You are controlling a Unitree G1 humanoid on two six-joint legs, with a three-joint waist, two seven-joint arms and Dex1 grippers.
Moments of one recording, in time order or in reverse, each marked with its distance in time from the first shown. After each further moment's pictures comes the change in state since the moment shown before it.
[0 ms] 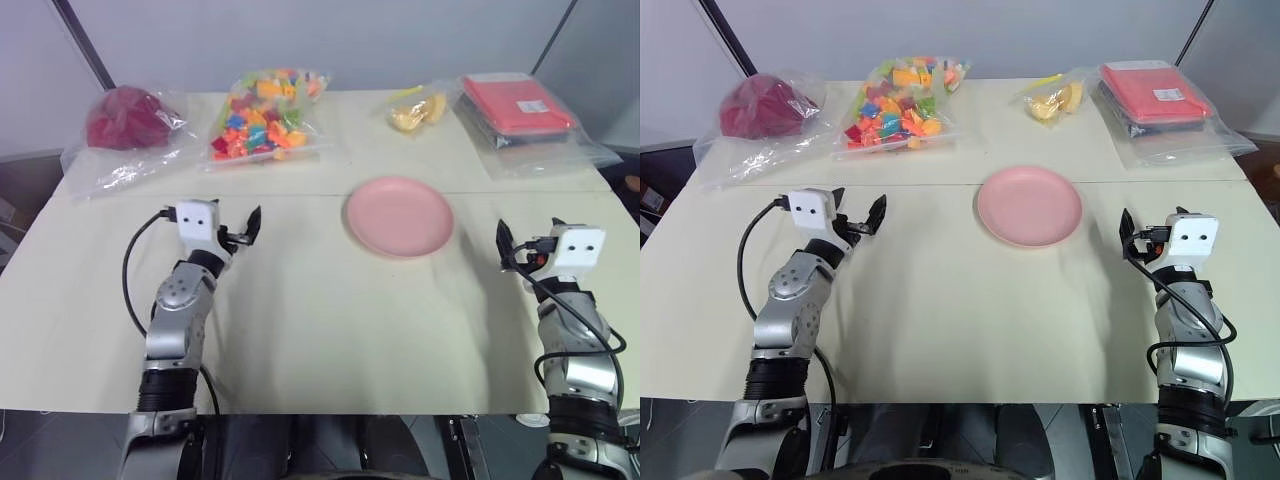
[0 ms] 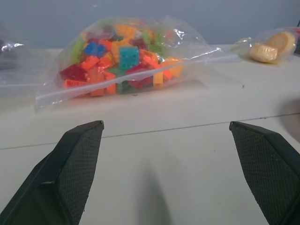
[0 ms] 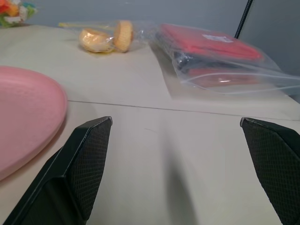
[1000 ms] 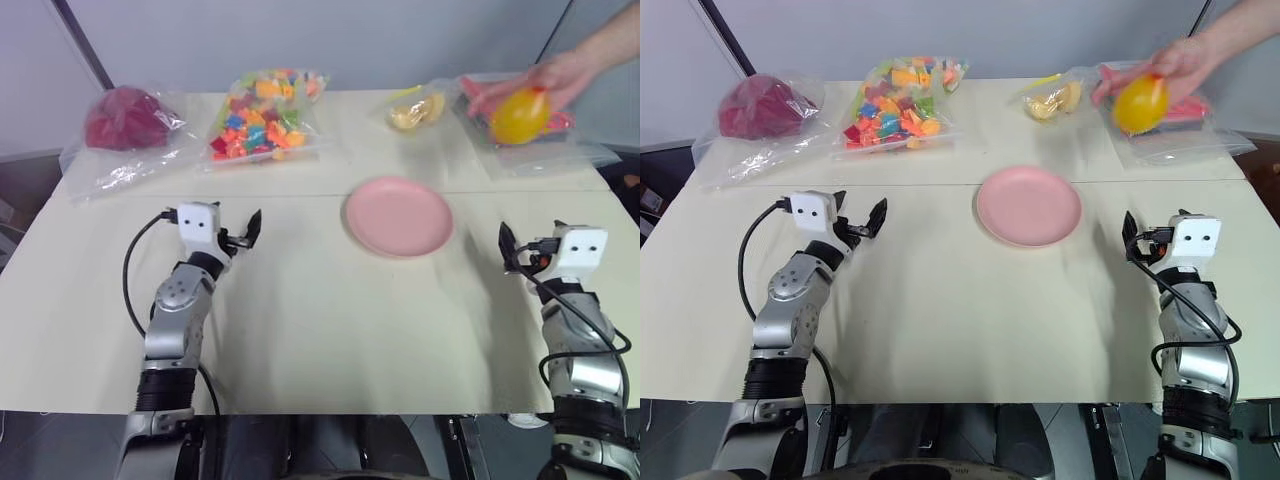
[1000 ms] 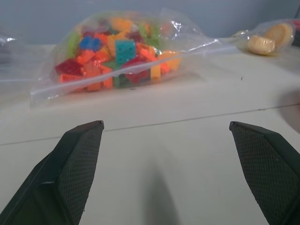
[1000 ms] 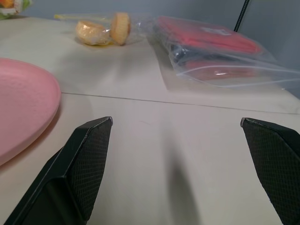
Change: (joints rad) left arm 0.004 0.015 -0.004 0.034 0.002 -0.016 -0.029; right arm 0.007 -0.024 -0.007 -0.005 0.005 0.028 0.008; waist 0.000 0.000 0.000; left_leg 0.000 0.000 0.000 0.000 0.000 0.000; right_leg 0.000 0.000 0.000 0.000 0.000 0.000
